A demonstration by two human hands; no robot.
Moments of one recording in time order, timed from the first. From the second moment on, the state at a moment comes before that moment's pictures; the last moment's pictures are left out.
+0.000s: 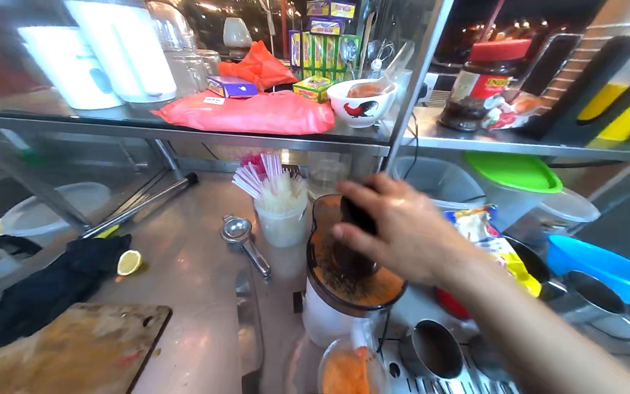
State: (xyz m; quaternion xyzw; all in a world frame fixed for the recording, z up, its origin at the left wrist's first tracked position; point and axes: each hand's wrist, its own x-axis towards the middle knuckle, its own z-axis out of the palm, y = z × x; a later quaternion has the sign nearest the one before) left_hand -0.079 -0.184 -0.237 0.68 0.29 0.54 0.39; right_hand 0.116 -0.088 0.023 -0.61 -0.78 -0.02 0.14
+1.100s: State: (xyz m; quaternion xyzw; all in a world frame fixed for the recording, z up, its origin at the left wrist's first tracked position) left_hand -0.041 -0.187 -0.286 0.64 0.39 0.44 0.49; right_hand 0.107 -0.088 0.022 -0.64 -0.76 -0.02 0.12
